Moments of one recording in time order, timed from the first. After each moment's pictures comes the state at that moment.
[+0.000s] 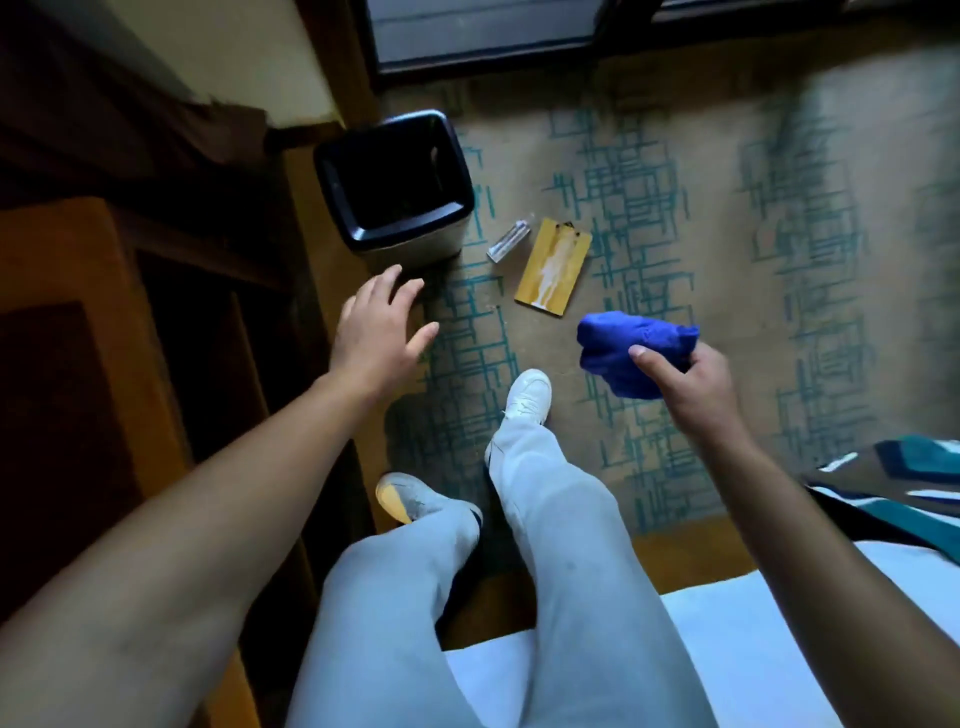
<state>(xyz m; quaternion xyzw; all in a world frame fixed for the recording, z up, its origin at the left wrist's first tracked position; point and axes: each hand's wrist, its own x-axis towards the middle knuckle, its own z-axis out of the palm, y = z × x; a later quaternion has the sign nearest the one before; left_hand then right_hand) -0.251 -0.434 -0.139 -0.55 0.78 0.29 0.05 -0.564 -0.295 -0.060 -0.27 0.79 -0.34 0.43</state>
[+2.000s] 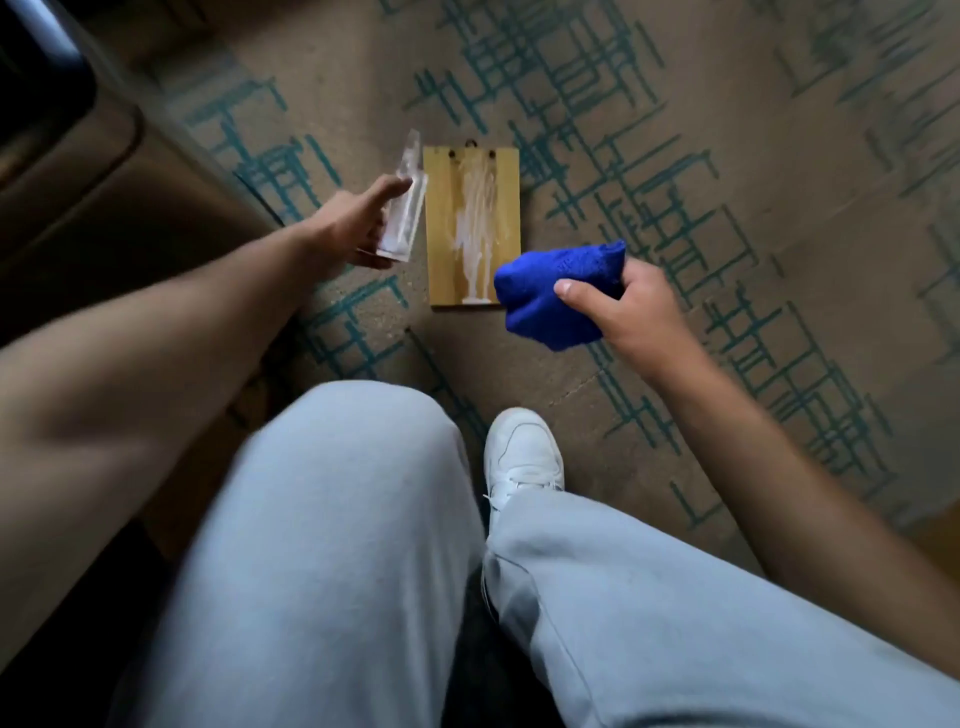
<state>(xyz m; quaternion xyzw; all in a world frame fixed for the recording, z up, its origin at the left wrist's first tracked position) -0.498 -0.575 -0.559 -0.53 0.52 0.66 0.05 -0.661 -0.307 -0.460 -0.25 0.80 -0.40 0.38</state>
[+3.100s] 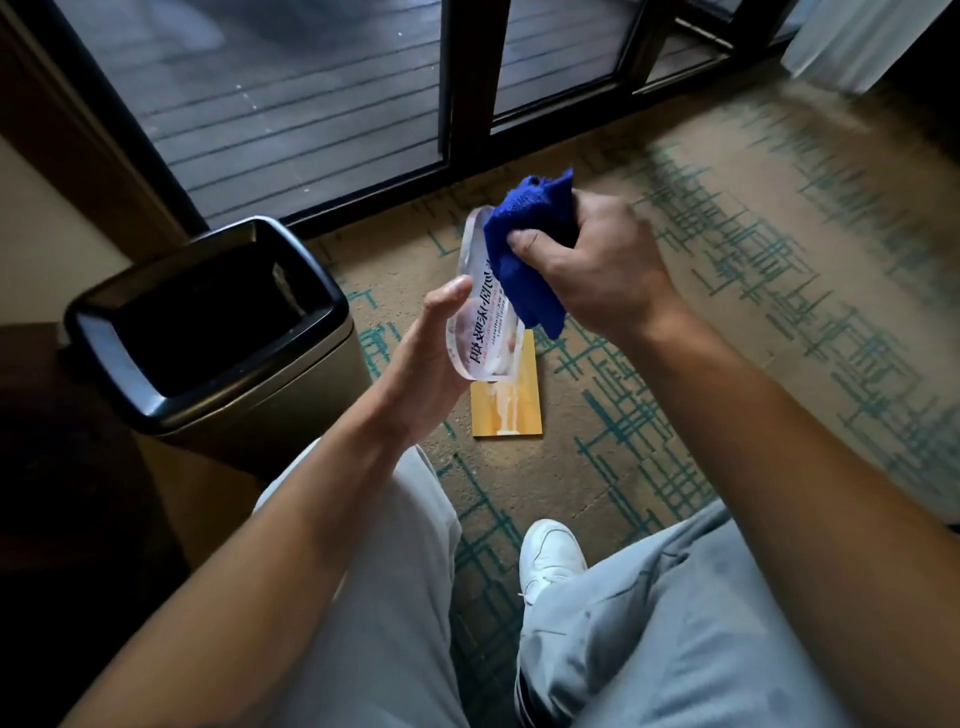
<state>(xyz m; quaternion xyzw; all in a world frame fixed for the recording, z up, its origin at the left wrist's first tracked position) -0.437 -0.488 -0.301 -0.10 0.50 0.85 -0.14 -0.574 -0.424 -0.211 -0.44 0.80 -0.38 0.14</state>
